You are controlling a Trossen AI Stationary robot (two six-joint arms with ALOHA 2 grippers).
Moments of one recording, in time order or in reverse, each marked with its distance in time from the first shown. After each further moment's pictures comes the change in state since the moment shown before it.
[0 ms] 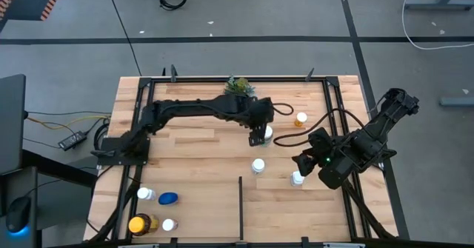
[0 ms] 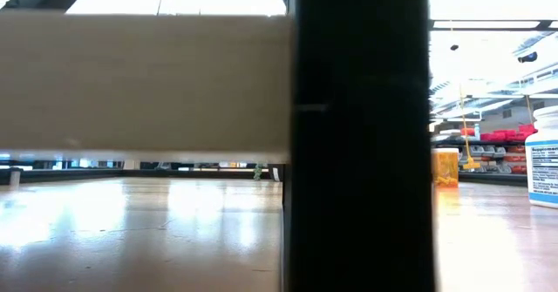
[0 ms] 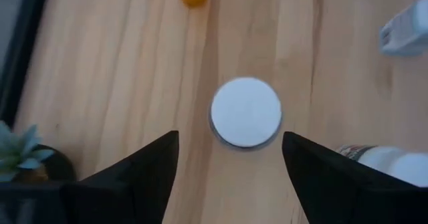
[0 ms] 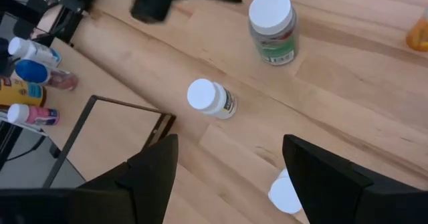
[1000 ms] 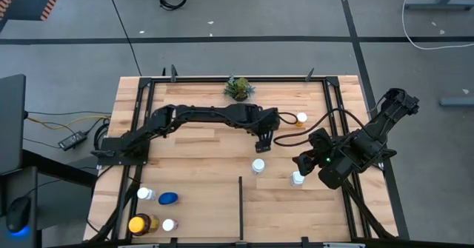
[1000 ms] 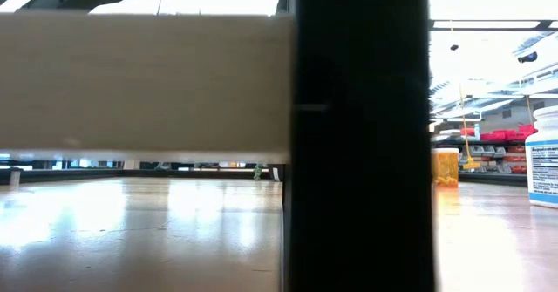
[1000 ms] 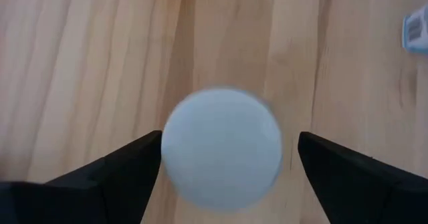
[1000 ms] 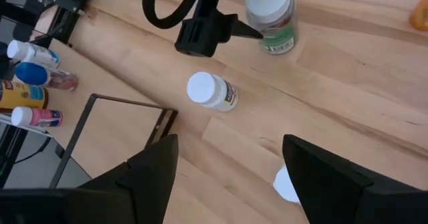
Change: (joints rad) left arm -0.013 0.137 -0.002 0.108 0.044 -0.053; right arm 0.000 0.000 0.000 0.002 -0.029 0.052
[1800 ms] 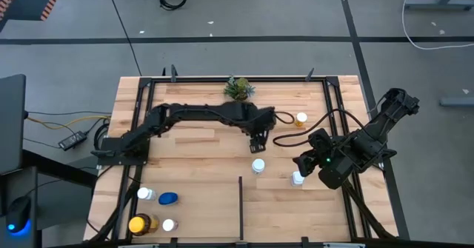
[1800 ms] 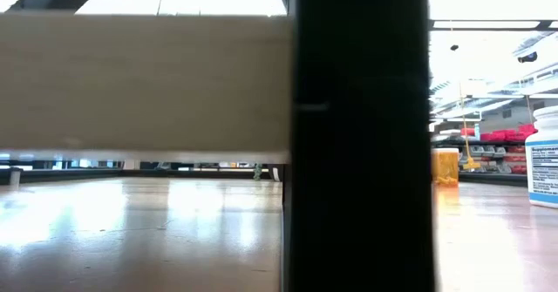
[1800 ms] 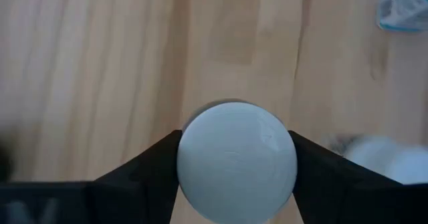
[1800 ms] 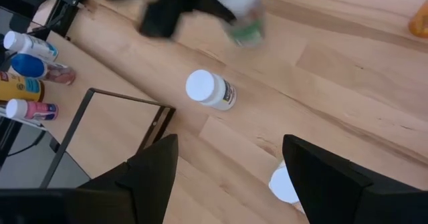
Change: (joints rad) left arm 0.001 -0.078 -0.001 -0.140 0.006 -0.027; right arm 0.001 0.000 0.000 -0.001 -0.004 -0.036
